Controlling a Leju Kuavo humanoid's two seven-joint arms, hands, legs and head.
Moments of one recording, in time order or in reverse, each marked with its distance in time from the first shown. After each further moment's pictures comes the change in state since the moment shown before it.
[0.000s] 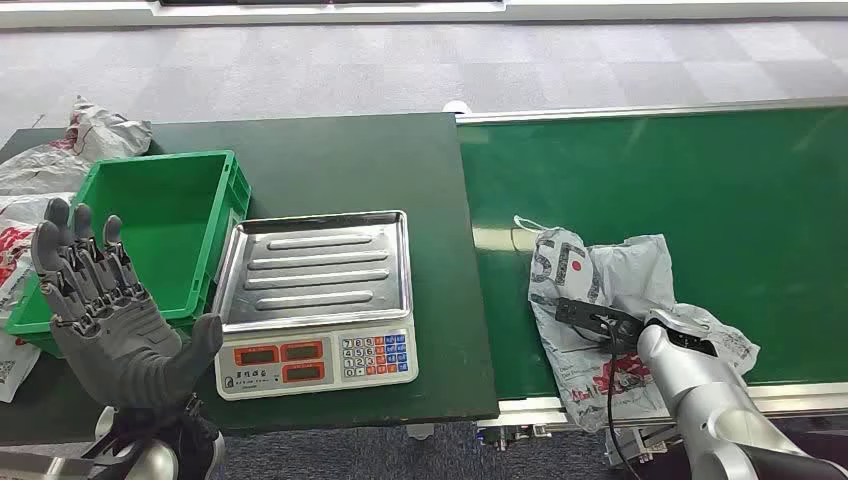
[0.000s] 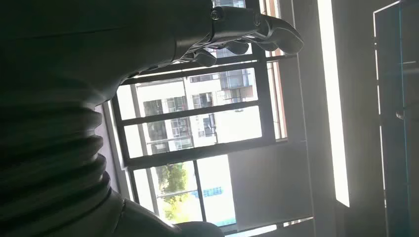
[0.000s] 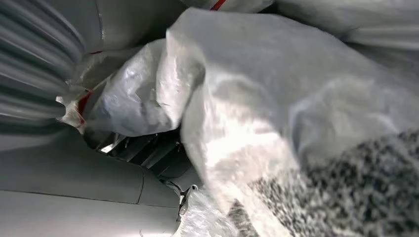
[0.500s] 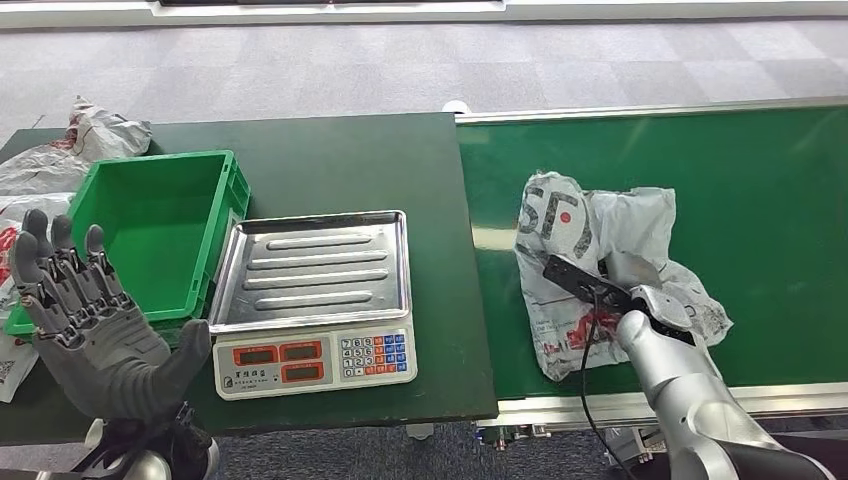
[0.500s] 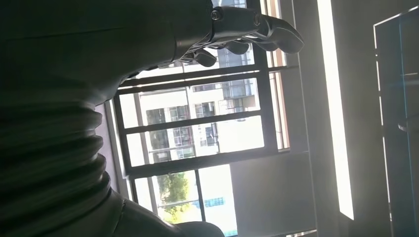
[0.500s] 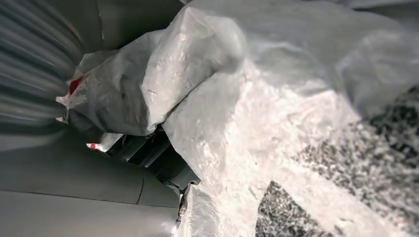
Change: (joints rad) left arm 0.038 0.009 -0.001 -0.034 0.002 0.048 0.000; right arm -0.012 0.076 0.002 -0.087 -0.129 -0.376 -0.001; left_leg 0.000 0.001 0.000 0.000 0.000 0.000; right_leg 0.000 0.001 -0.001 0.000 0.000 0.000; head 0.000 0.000
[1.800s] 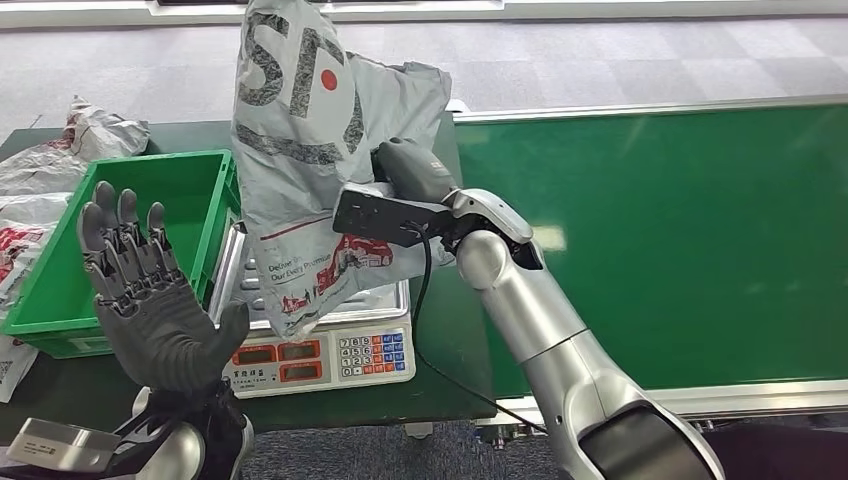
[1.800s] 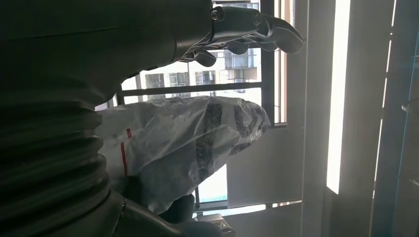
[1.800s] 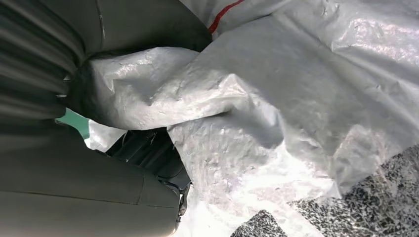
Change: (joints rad) left arm -0.091 -0.068 -0.045 0.107 0.049 -0.099 0.000; right arm -0.104 0.388 0.468 -0.473 -0.525 0.316 -0.228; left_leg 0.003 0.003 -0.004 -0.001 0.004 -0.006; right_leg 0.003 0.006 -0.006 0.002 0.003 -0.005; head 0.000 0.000
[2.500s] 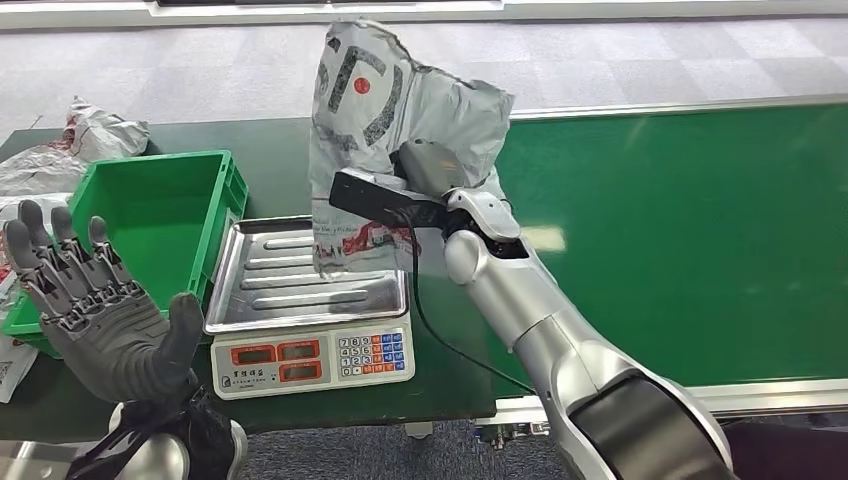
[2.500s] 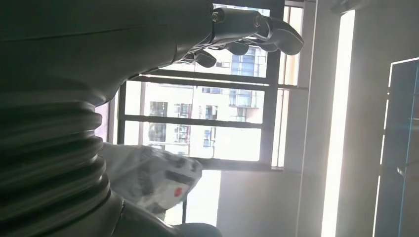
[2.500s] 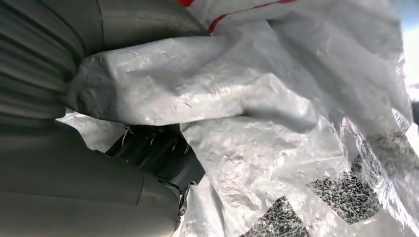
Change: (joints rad) left arm 0.036 -0.039 0.033 -0.063 0.043 0.127 0.000; right arm -0.126 0.017 0.063 0.324 0.076 -0.204 0.226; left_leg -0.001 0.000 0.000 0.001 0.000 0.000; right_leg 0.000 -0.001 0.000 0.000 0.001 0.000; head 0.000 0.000
